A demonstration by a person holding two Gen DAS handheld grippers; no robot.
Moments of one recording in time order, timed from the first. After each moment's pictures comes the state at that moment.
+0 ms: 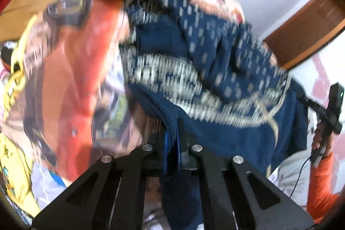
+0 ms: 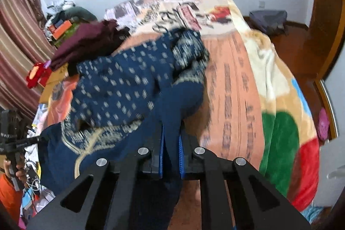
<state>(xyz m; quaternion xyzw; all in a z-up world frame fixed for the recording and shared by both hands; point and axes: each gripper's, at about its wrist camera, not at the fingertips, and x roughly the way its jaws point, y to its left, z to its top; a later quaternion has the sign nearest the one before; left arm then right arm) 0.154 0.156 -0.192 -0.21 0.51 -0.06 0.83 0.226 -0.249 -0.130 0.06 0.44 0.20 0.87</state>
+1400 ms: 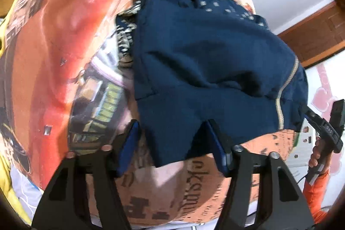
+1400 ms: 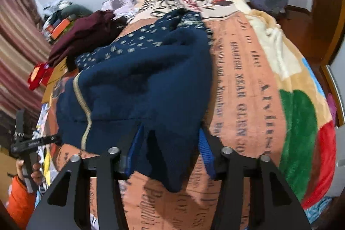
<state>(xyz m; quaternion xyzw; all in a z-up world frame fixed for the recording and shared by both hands) 0.181 0.151 -0.255 -0.25 0.55 -0.06 0.79 0.226 -0.239 -0.164 0.08 0.49 0.21 0.84</state>
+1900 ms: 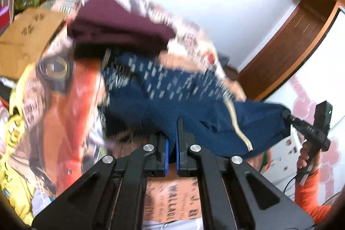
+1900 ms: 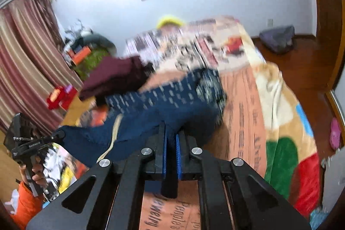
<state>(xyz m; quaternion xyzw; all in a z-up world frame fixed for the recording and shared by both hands) 0.165 0.148 -0.097 -0.23 0.38 -0.10 0.89 0.208 -0.255 -0.056 0.12 0.36 0.24 0.89</state>
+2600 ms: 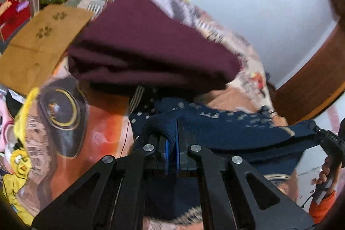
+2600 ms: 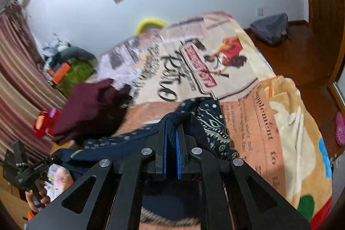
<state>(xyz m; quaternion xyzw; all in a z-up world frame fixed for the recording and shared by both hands) 0.324 0.198 -0.165 -0.23 0.43 0.04 0.87 0.374 -0.211 -0.098 0.15 0.41 0.18 0.88</state>
